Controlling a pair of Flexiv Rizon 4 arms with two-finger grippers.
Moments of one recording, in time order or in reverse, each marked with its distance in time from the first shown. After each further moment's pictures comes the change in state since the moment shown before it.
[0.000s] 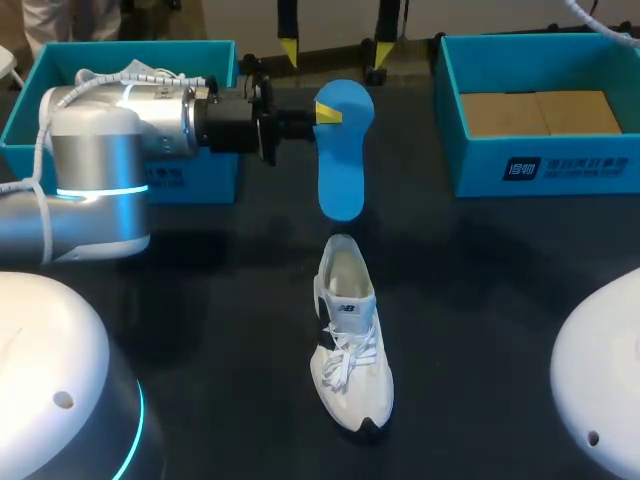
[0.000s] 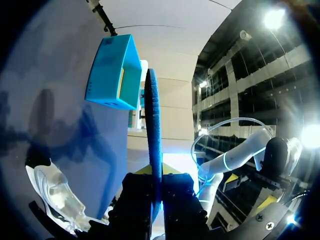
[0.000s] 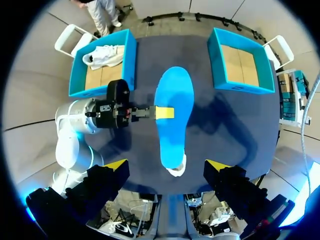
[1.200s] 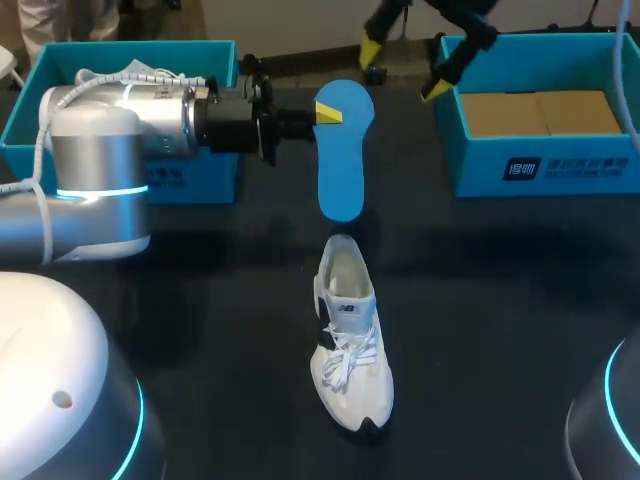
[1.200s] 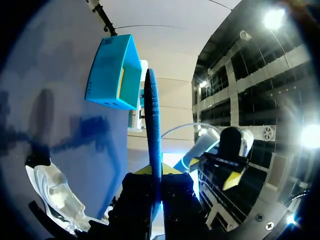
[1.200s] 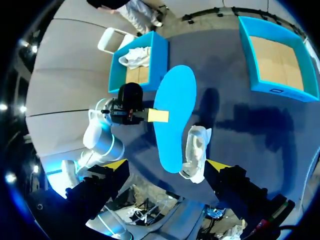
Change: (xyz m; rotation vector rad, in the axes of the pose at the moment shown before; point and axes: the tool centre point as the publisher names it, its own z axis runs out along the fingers) left arm 0.000 0.000 0.000 -0.001 -0.001 0.000; right arm -0.080 0.016 0.030 0.021 0.543 -0.121
